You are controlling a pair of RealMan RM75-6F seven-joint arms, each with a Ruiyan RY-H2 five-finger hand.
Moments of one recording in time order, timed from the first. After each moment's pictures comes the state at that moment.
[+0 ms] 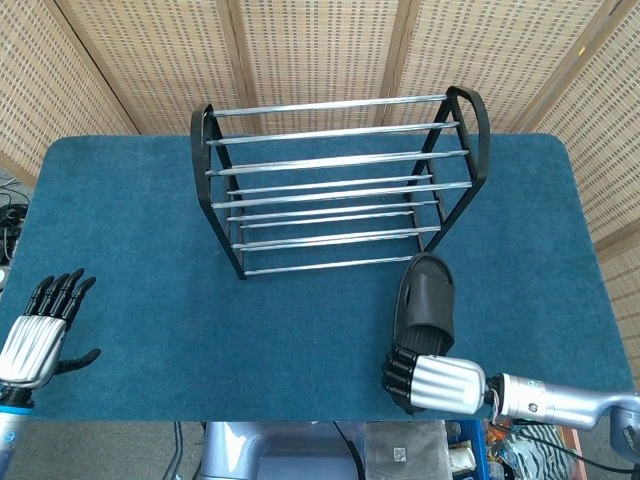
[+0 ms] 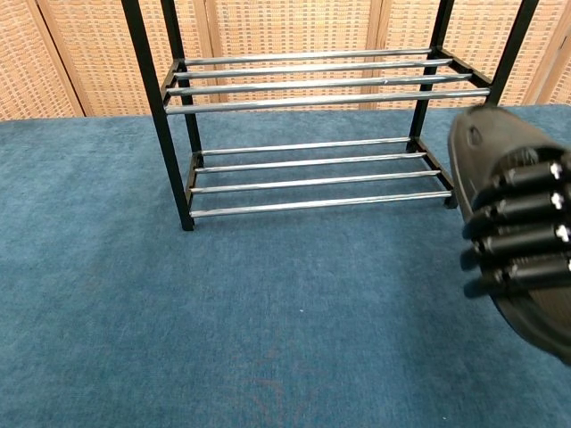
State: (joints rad) left arm -0.15 -1.13 -0.01 -1.64 1.56 1.44 0.11; right arm 0.79 -1.13 -0.26 -1.35 -2.30 1.44 -0.25
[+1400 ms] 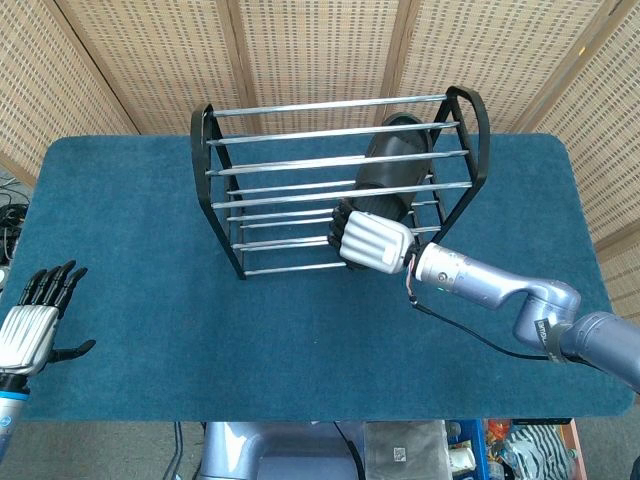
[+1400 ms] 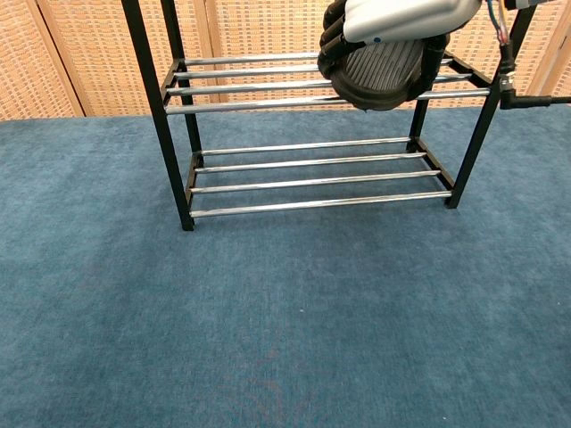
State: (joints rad) left arm -0.18 -1.12 -0.03 -1.62 1.48 1.37 0.05; right arm 1.16 -1.11 0.08 -1.34 -1.90 0.81 -0.26
